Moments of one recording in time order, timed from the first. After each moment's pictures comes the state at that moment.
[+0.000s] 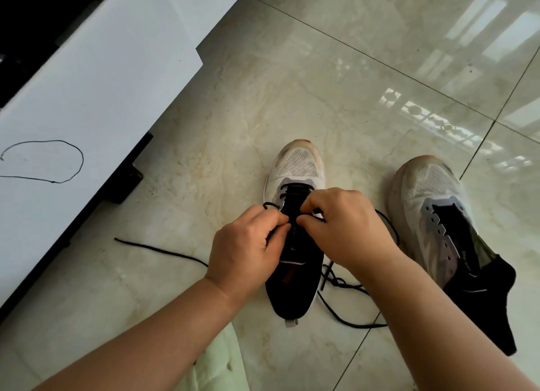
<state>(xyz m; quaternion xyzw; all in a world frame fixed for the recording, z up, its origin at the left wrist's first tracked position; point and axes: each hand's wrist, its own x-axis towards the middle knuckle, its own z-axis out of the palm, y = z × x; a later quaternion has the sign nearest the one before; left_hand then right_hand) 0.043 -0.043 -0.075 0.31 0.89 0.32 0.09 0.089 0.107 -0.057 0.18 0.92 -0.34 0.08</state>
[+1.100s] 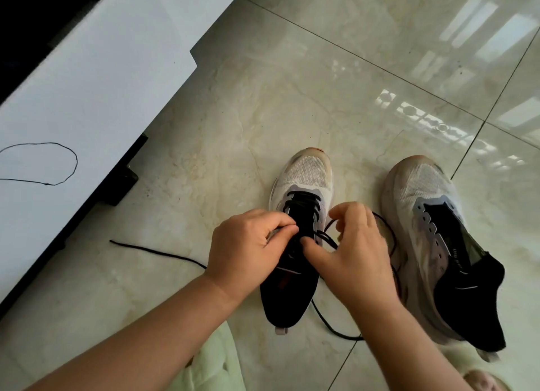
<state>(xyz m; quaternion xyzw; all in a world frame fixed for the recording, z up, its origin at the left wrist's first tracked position) 0.043 -0.034 -0.064 0.30 0.88 0.35 0.14 0.133 0.088 -0.067 0.36 0.86 -0.36 0.01</state>
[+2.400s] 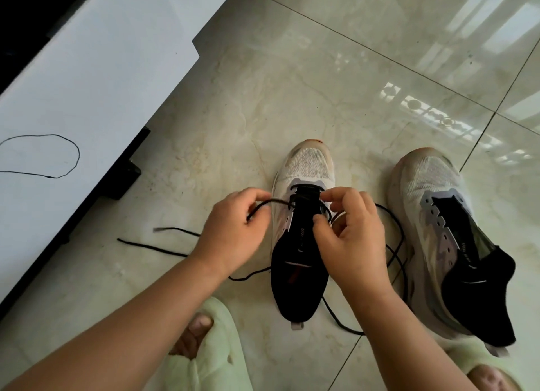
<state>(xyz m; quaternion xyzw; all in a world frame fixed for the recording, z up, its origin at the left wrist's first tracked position) 0.021 -0.044 -0.074 0.17 0.89 0.33 0.27 0.123 0.082 -0.082 0.35 0.80 -0.48 -0.10</state>
